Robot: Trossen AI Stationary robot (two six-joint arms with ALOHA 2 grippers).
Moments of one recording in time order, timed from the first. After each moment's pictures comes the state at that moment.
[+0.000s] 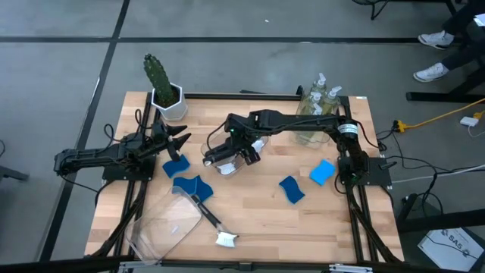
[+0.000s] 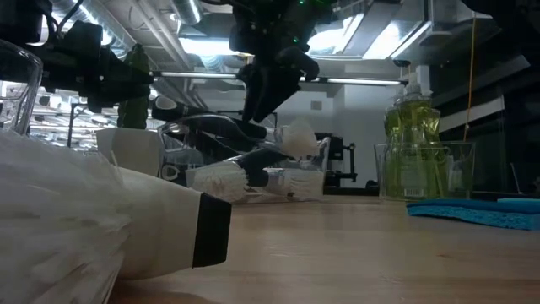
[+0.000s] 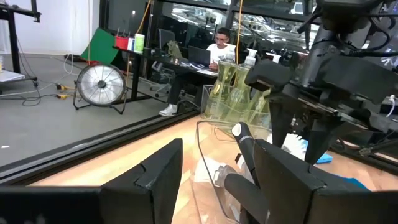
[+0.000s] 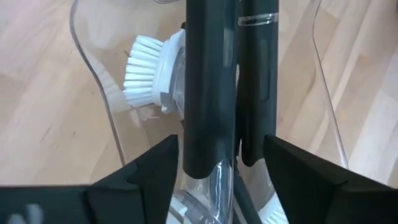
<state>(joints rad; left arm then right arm) 0.14 0.05 0.01 0.08 -0.40 -0.22 -0.12 2.05 1.88 -0.91 -0.03 -0.62</state>
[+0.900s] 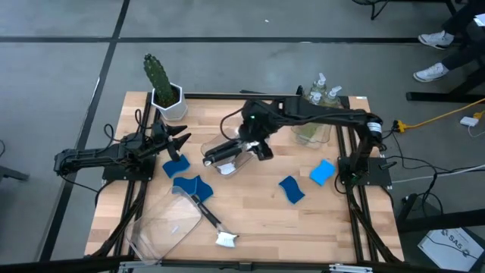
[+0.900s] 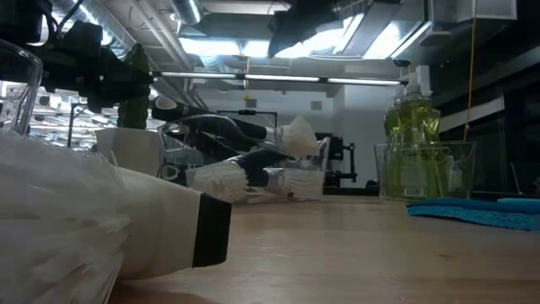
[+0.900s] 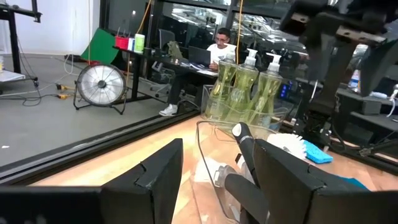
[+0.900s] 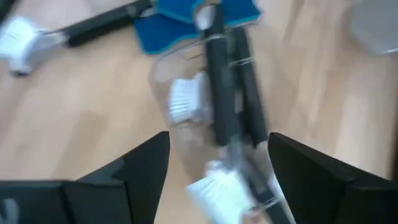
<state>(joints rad) 0.14 0.05 0.01 0.08 -0.40 -0.22 -0.12 1.82 1.88 -1.01 -0.15 -0.44</state>
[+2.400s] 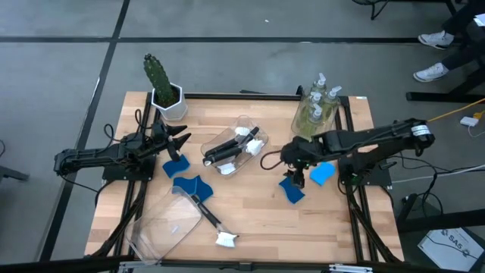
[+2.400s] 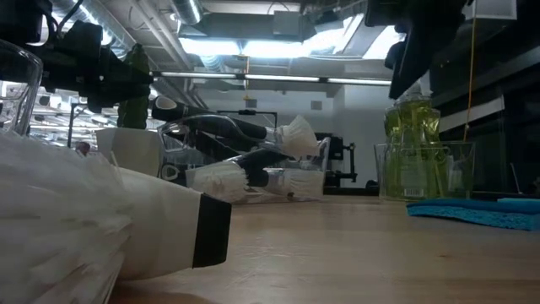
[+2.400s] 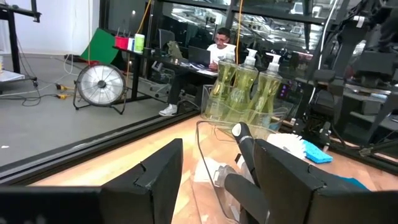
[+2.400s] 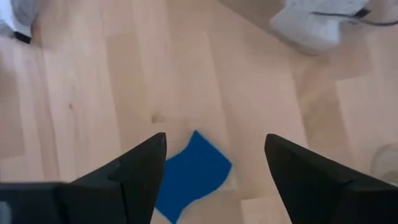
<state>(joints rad) 0.14 0.05 0.01 0.08 -0.40 -0.22 0.13 1.30 1.09 -0.86 0.06 0.33</state>
